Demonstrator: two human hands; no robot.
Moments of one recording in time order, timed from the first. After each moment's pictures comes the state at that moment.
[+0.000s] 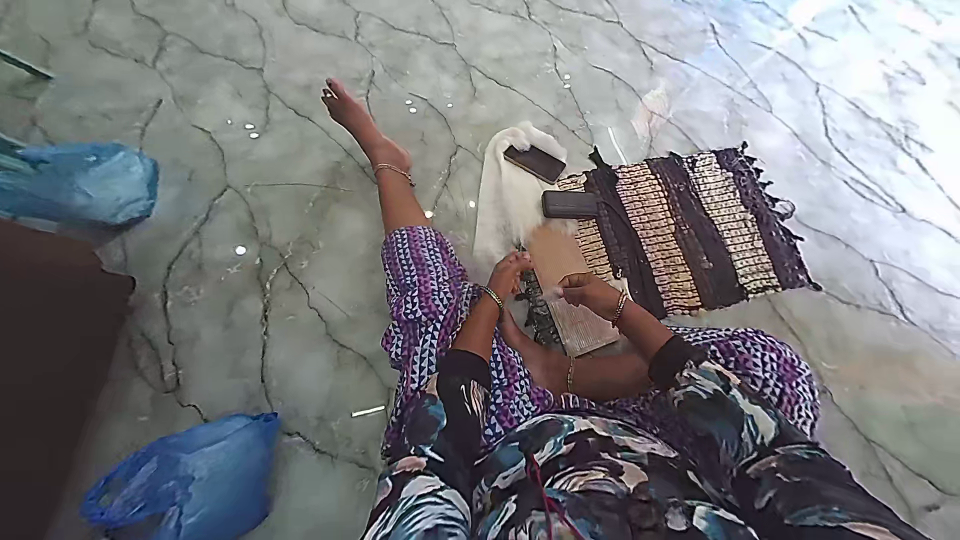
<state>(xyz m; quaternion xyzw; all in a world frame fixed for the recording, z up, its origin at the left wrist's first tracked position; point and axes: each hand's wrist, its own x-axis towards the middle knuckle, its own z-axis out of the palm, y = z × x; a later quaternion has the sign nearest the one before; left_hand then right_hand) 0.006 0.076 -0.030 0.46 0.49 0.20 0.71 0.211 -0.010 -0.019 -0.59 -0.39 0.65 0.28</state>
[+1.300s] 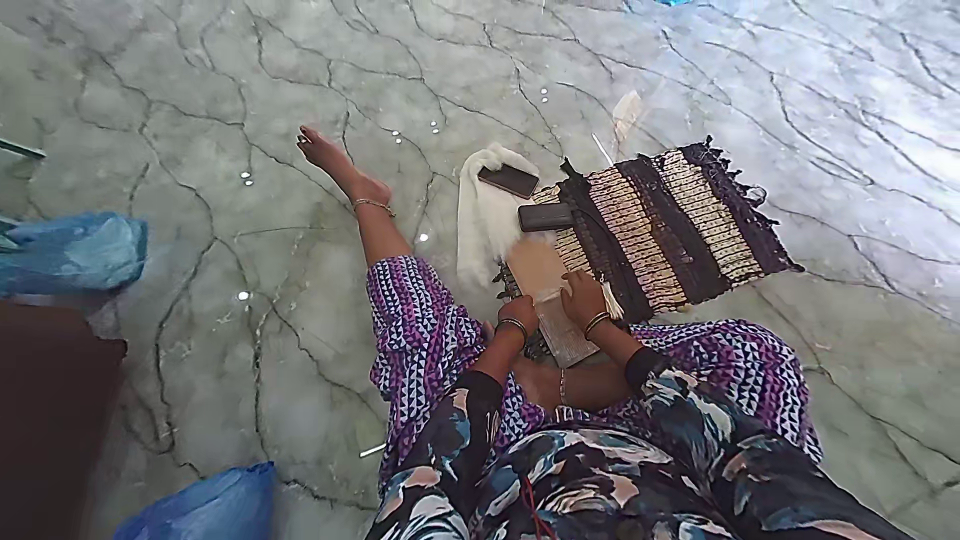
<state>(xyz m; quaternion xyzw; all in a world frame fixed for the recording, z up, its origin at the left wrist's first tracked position) 0.066 0.039 -0.025 0.75 0.49 -0.25 0.37 0.216 -0.020 -0.038 -0.80 -0.54 0.27 0.08</state>
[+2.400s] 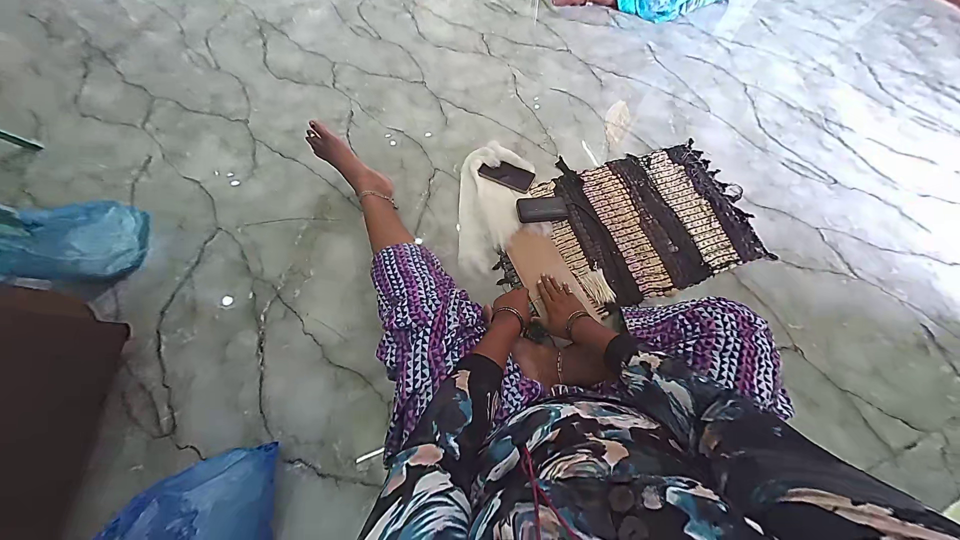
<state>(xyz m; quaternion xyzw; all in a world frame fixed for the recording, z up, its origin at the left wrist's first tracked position) 0.045 0.024 -0.020 0.77 0.47 -0.25 0.34 0.174 -0.047 -0.057 -0.69 -0.65 0.29 -0.11</state>
